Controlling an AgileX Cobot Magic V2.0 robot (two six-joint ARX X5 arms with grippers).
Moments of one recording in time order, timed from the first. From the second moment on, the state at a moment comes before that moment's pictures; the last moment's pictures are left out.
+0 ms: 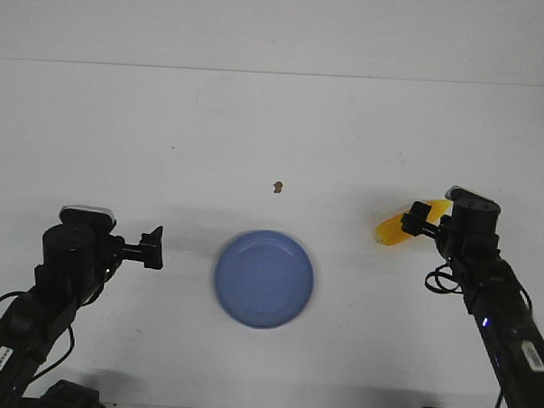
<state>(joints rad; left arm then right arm) -0.22 0.85 0.81 -0.38 0.00 -0.14 -0.03 1.30 0.91 -0.36 0.07 0.40</state>
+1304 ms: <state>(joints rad) -0.22 0.85 0.81 -0.38 0.00 -0.13 0.47 1.27 0.92 -0.42 -0.20 0.43</state>
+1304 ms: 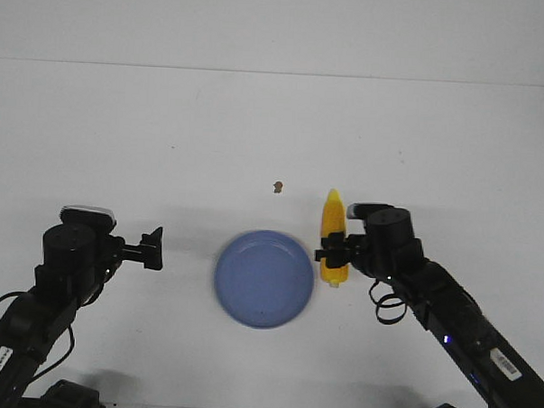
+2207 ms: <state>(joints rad) -0.22 0.85 0.81 -0.37 0.00 -0.13 0.58 1.21 0.92 -0.41 -0.01 0.39</state>
